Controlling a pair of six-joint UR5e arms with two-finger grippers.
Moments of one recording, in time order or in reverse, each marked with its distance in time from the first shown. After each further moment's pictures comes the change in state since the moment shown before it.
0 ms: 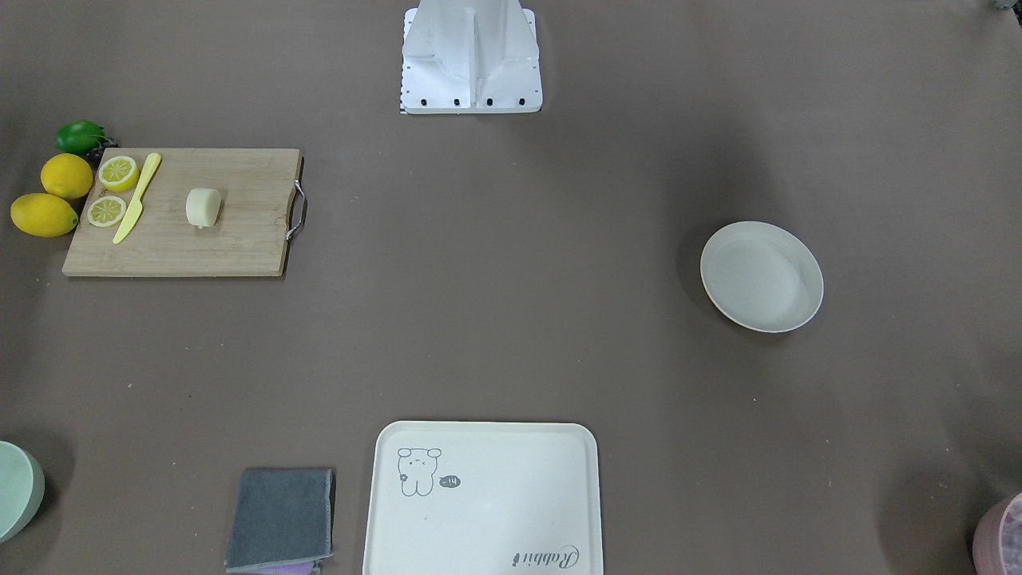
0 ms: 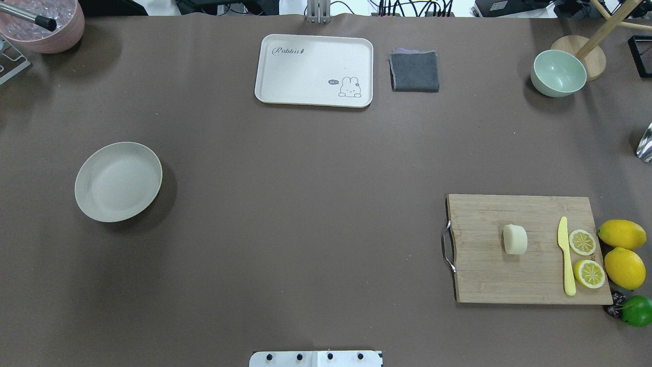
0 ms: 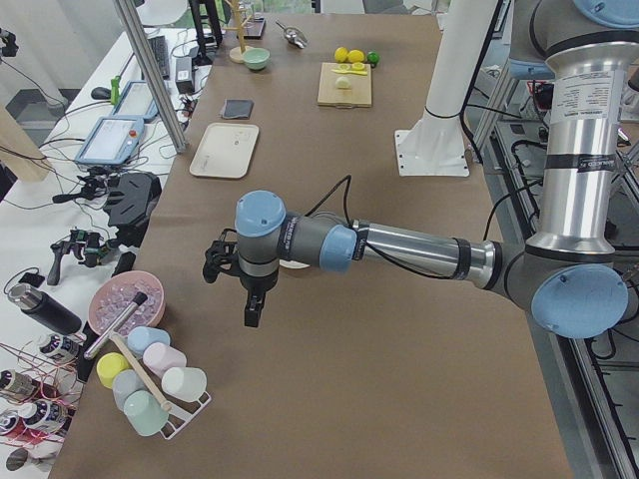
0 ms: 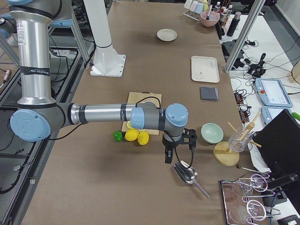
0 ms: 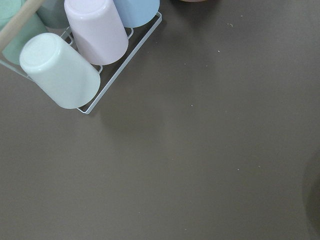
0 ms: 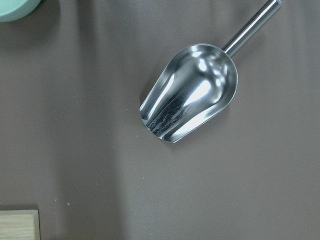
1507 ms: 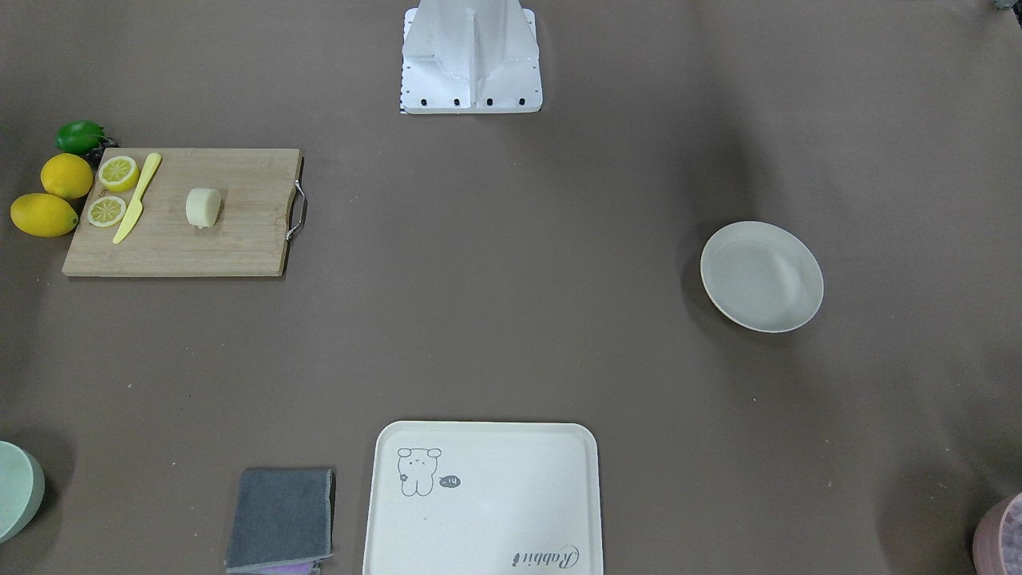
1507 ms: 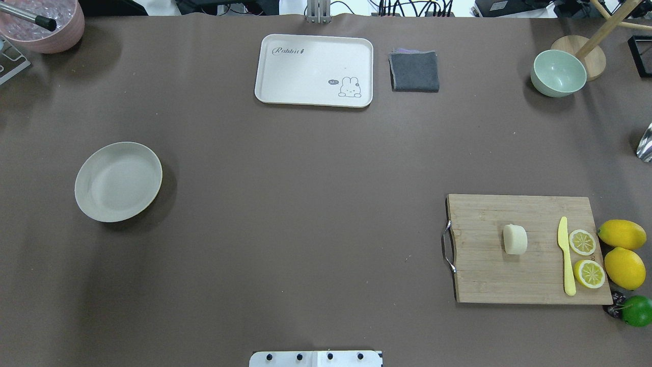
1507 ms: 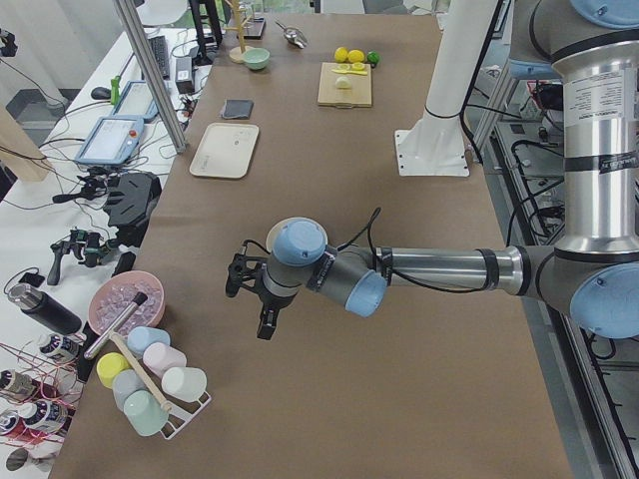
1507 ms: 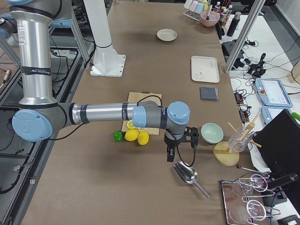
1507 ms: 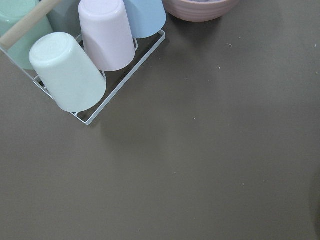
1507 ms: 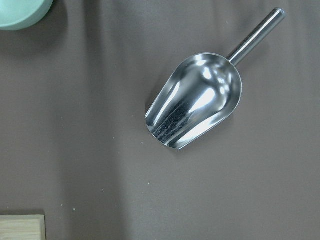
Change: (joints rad) left arm 0.001 0.107 0.047 -0.386 0.004 -0.185; right arm -0.003 0.018 0.000 0.000 0.002 0.006
